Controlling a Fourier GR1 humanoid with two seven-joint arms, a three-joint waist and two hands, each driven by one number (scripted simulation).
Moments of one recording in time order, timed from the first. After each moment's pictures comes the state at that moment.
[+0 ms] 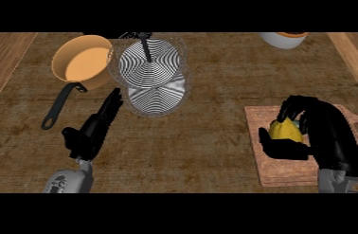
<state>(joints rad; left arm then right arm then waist) -0.12 0.09 -0.04 -1.37 0.00 -0.11 -0.06 -0.15 -0.35 0.22 -1.96 0.72 0.01 0.75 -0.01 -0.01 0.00</state>
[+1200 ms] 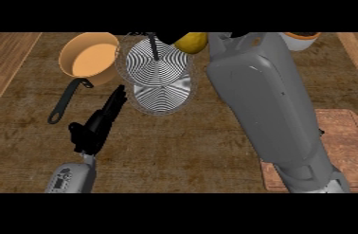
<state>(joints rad) -0.17 0.09 -0.04 -1.31 -0.02 -0.13 -0.10 -1.19 -0.02 0.08 -1.29 0.74 0.08 1.00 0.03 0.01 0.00</state>
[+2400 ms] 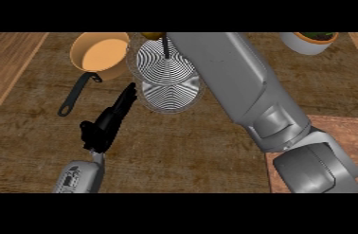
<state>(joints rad) -0.19 0.06 -0.08 -1.33 -0.04 -0.13 -0.06 -1.53 0.00 0.06 -0.49 0.28 -0.33 0.75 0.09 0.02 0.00</state>
